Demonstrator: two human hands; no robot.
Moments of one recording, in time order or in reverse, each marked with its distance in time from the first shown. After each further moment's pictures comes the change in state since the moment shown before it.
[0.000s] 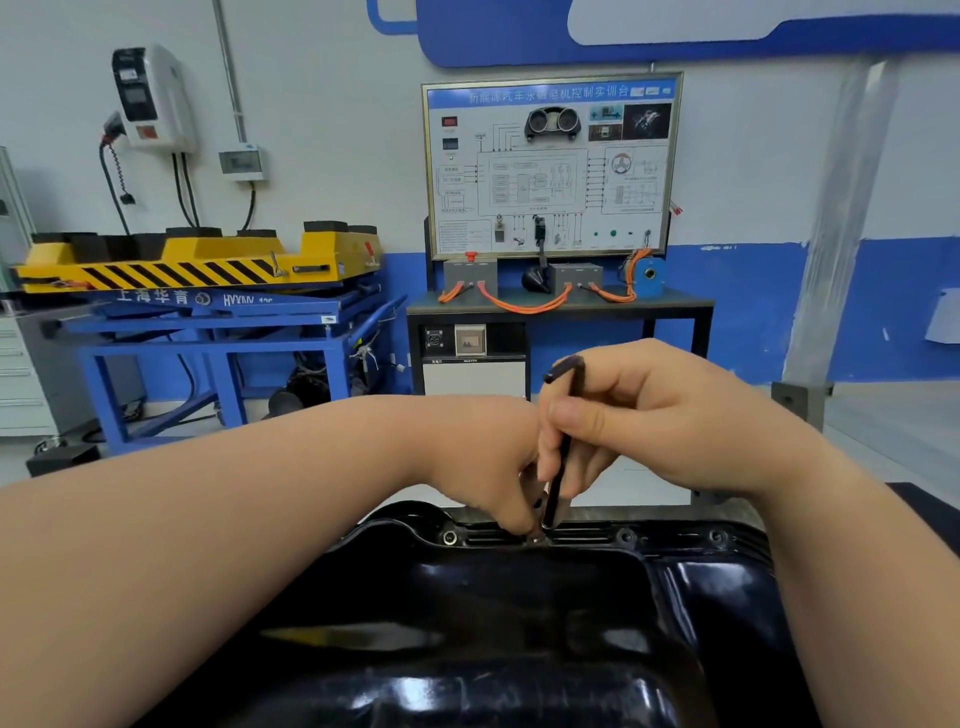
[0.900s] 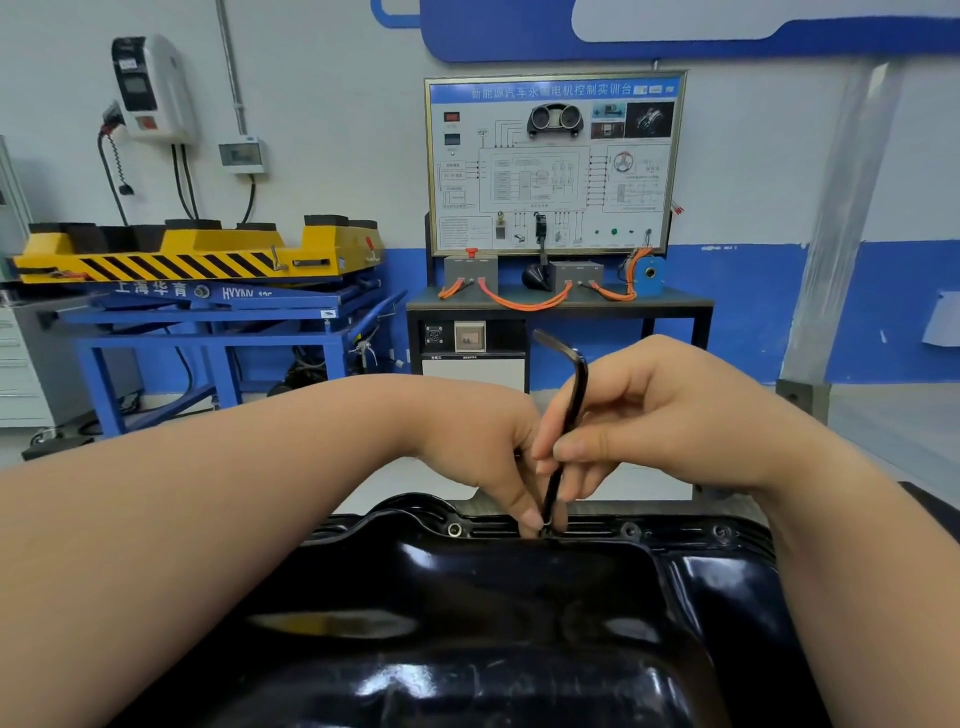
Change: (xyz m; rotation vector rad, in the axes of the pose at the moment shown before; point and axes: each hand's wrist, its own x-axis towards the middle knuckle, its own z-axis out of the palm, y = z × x) left_hand -0.001 -0.013 -0.007 -0.189 -0.152 0.014; right_hand -0.002 0.000 -0.001 -0.026 -0.031 0.012
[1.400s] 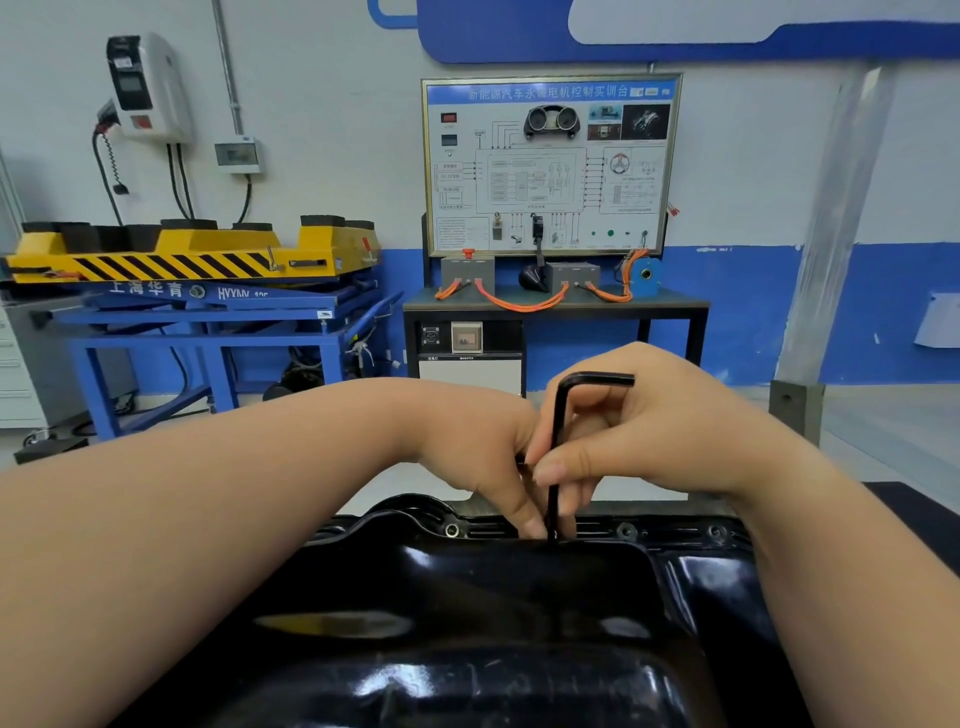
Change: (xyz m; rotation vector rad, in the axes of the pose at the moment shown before) left_hand 0.000 0.004 0.003 -0.036 0.007 0.031; right_hand 0.005 0.002 0.006 0.047 -0.004 -0.002
